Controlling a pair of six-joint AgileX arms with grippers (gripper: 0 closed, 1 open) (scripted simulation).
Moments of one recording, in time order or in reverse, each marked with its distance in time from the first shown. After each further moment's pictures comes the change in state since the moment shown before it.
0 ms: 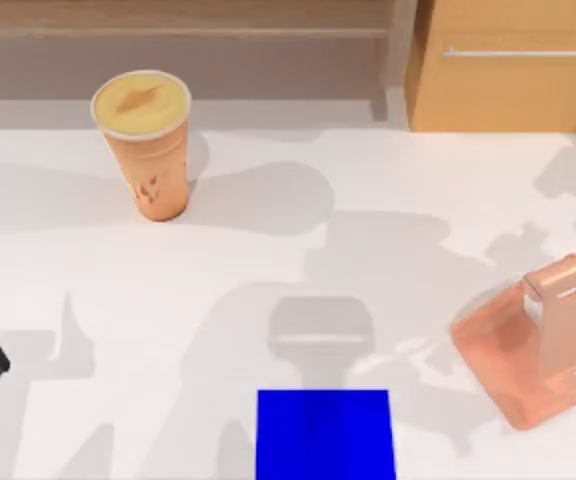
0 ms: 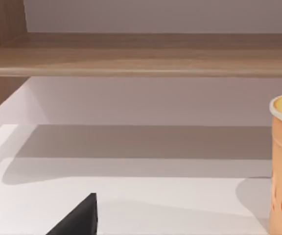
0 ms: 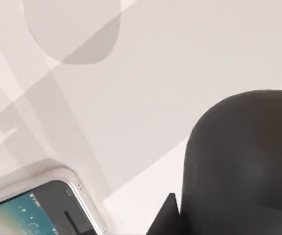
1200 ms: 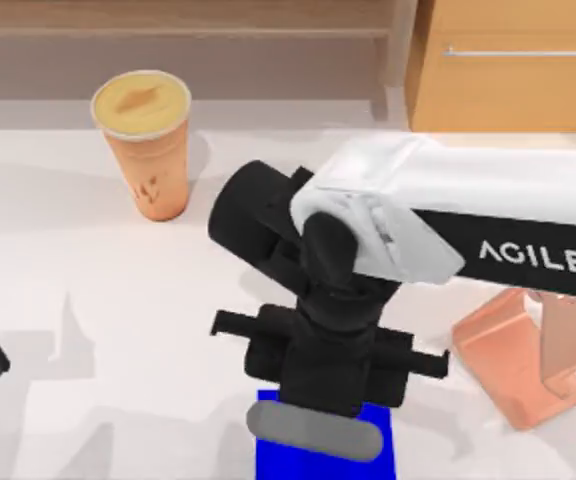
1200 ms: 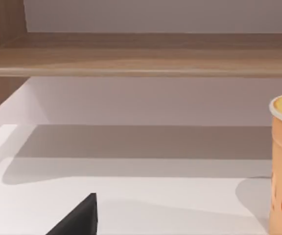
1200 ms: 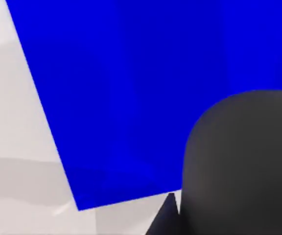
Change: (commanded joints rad) left arm 0.000 0.000 0.000 0.000 0.000 0.000; right arm 1.022 0.082 -0.144 0.206 0.000 -1.047
